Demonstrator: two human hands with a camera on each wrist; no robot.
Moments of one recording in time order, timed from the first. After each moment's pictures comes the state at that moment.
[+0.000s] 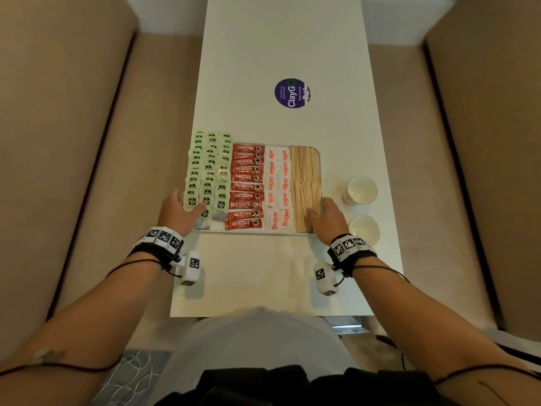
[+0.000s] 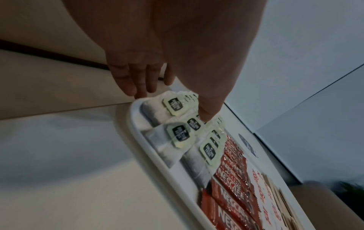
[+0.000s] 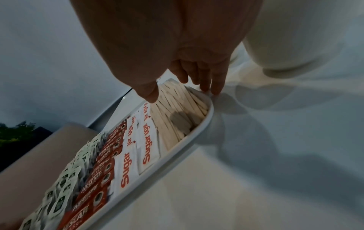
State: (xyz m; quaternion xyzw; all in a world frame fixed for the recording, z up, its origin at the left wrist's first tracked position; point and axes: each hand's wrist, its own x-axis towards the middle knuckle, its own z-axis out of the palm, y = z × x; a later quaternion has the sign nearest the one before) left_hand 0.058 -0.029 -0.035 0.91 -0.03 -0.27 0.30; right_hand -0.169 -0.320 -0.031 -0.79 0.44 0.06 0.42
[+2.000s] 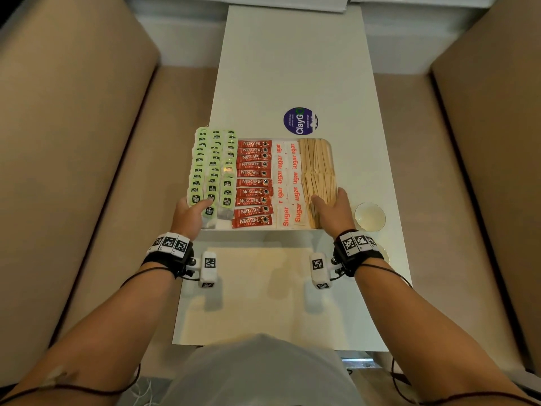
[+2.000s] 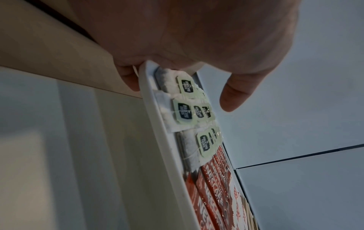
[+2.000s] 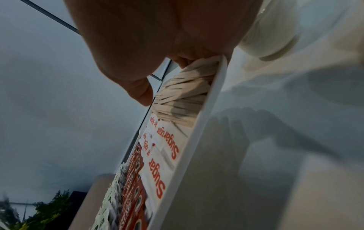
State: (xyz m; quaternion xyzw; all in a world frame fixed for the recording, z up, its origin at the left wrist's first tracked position) left_hand 0.074 -0.064 0.005 0.78 0.08 -0.27 0.56; right_hand -0.106 -0.352 -0.005 -0.70 0.46 -0.08 0.54
